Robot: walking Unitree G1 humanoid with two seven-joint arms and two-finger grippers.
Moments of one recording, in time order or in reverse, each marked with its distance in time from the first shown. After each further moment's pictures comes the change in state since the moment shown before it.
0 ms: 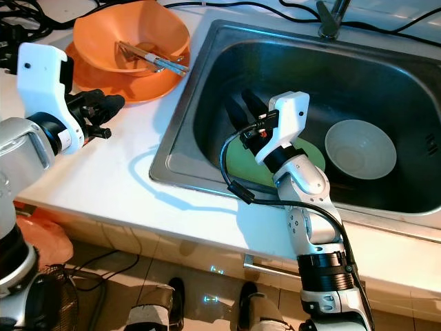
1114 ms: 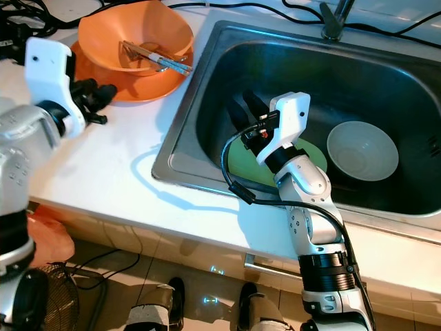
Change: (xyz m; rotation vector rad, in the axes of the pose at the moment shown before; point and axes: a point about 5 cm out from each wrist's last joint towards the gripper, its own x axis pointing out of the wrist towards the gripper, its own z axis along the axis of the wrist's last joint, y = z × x) left arm 0.032 0.021 0.005 0.055 -0.048 0.046; right arm -0.001 -0.002 0.000 -0.007 0.006 -0.004
